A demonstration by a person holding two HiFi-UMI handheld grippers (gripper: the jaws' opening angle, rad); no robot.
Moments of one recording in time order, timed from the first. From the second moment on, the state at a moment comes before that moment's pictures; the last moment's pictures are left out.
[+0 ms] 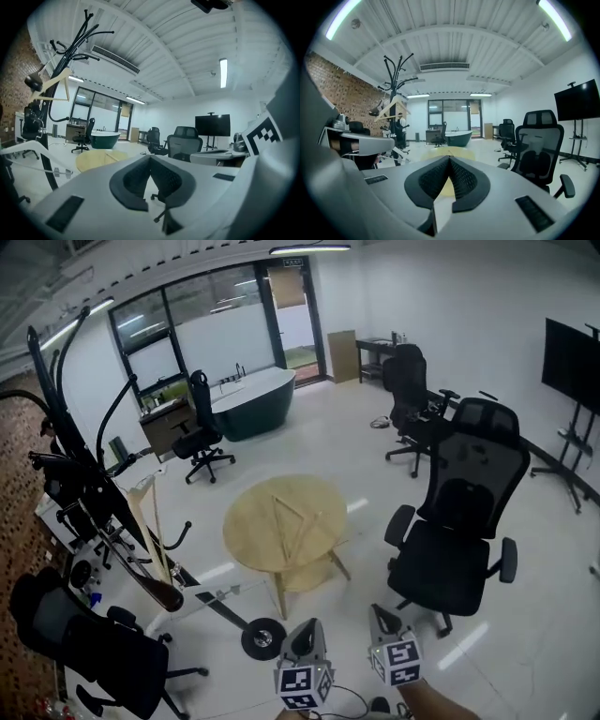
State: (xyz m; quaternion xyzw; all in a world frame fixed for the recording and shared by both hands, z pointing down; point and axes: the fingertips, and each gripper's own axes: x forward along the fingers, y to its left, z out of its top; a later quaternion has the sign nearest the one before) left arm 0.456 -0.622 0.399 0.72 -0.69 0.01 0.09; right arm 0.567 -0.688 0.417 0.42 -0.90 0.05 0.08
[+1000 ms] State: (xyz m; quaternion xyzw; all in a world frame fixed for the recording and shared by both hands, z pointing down) left arm 0.542 -0.661 0.543 0.76 -0.62 0.09 0.19; right arm 0.705 -0.696 0.592 0.54 -0.79 0.26 0.14
